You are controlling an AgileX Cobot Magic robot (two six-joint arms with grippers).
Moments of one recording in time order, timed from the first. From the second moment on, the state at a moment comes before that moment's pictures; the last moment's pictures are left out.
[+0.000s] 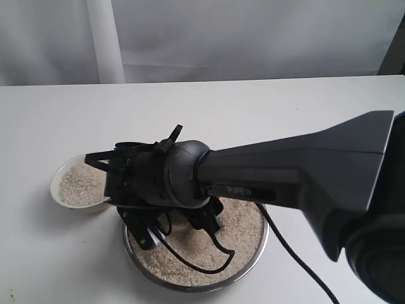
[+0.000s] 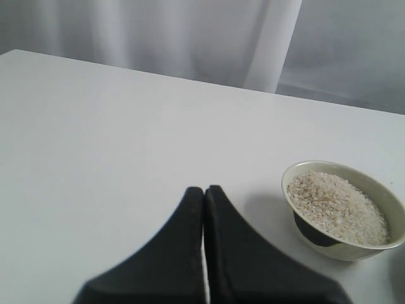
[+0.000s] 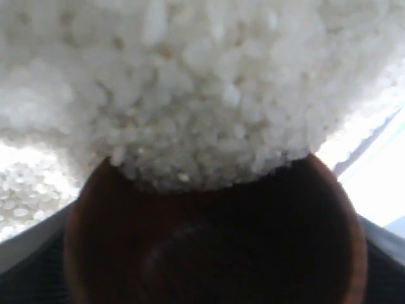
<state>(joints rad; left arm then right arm) 0.08 0.00 0.00 0.20 0.34 -0.34 1.01 2.24 -1.59 -0.75 1.08 -0.74</state>
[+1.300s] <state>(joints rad) 0.08 0.00 0.00 0.20 0.34 -0.34 1.02 2.20 -1.60 -0.53 1.06 -0.75</state>
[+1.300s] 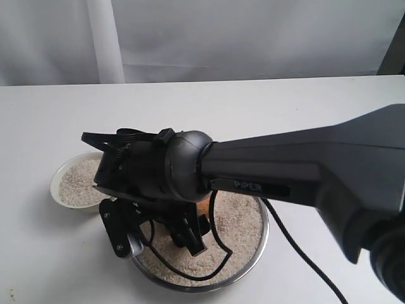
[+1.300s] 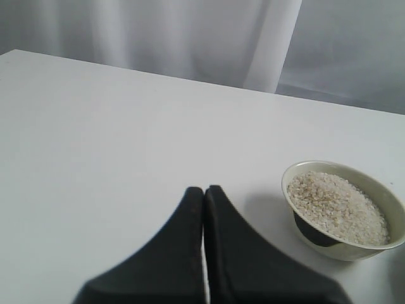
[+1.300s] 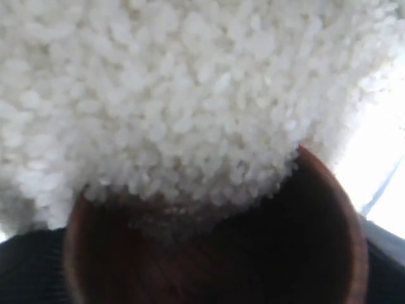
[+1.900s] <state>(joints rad) 0.08 0.00 0.00 0.20 0.34 -0.34 0.99 2.19 -1.60 -0.38 1.03 -0.70</state>
